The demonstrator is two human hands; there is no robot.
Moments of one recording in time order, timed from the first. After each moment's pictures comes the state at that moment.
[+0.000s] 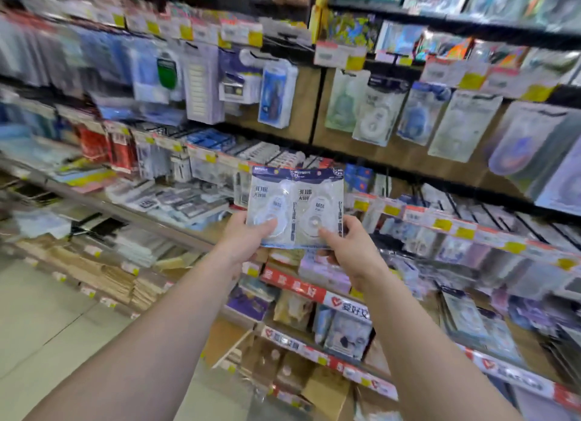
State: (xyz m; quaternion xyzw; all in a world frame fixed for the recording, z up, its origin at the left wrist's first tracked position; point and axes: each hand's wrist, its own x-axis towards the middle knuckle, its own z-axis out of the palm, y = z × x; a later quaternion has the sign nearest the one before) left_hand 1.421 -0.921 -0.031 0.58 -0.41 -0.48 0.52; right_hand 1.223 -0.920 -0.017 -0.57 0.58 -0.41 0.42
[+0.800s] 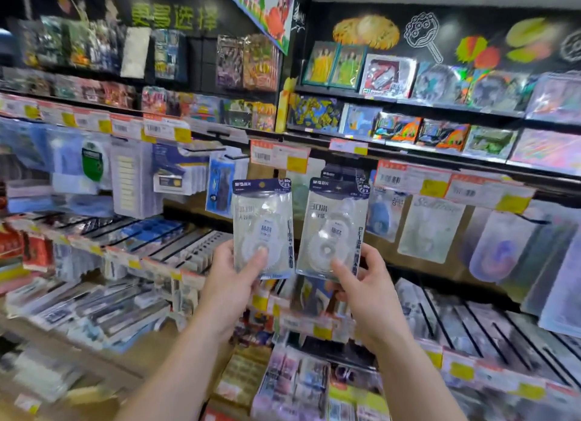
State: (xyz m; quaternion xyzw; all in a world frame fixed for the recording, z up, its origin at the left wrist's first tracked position) left_hand 1.344 -1.057 0.047 0.45 -0.47 -0.42 0.64; right_hand 1.144 -1.051 0.066 -0.56 0.50 -0.57 0.35
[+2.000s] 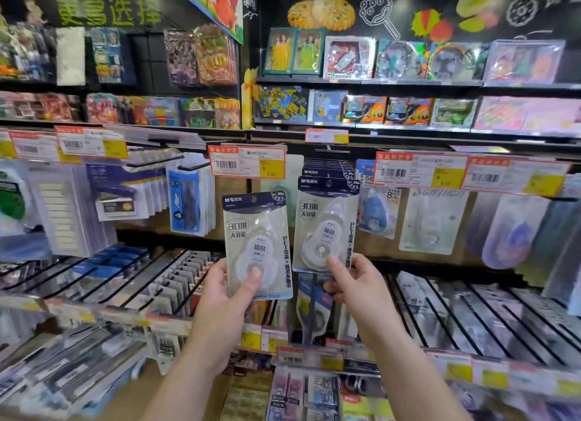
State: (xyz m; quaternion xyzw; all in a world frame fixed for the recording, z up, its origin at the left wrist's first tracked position) left_hand 1.342 -1.119 0.033 0.39 -0.50 -0.48 0.60; right_hand 1.145 -1.113 0.053 -0.49 0.53 -0.60 0.35
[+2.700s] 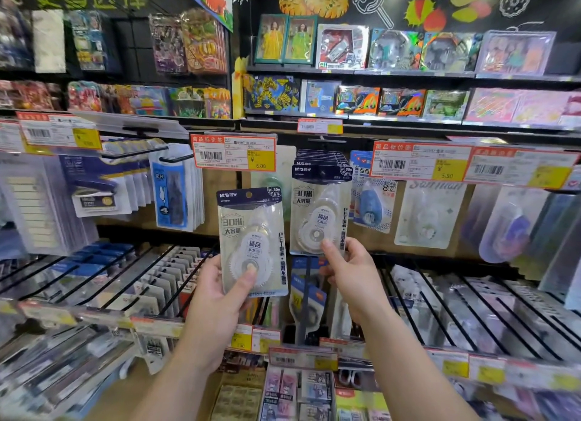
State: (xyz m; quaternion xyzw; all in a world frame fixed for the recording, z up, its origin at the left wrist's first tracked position) left_hand 1.336 -1.130 0.030 0.39 -0.51 -0.48 0.60; right_hand 1.137 -1.148 0.053 -0.47 0.54 -0.61 0.35
